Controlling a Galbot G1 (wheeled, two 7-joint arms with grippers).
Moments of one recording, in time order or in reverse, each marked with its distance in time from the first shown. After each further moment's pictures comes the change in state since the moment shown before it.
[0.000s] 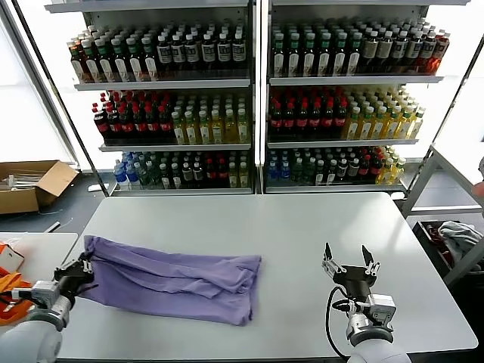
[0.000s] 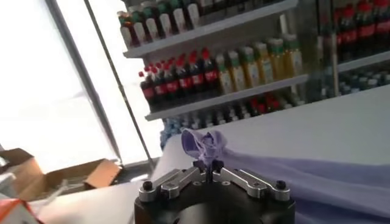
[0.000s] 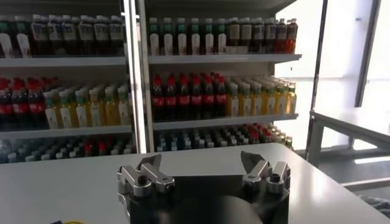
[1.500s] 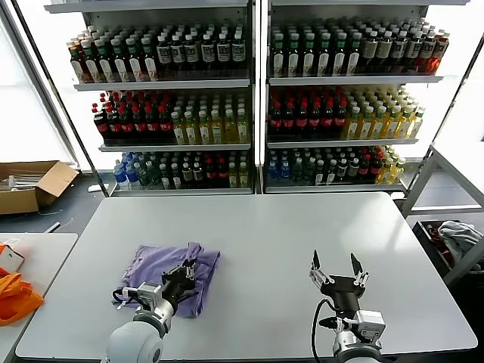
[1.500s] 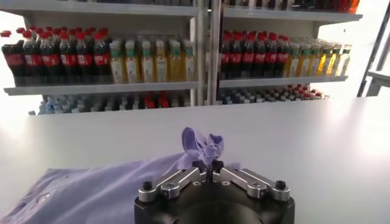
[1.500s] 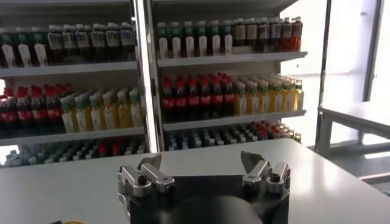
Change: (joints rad) left arm -0.097 -0.321 0.475 -0.154 0.045 0.126 -0.056; right arm -0.106 0.076 -0.059 0.058 -0.089 0.034 -0.007
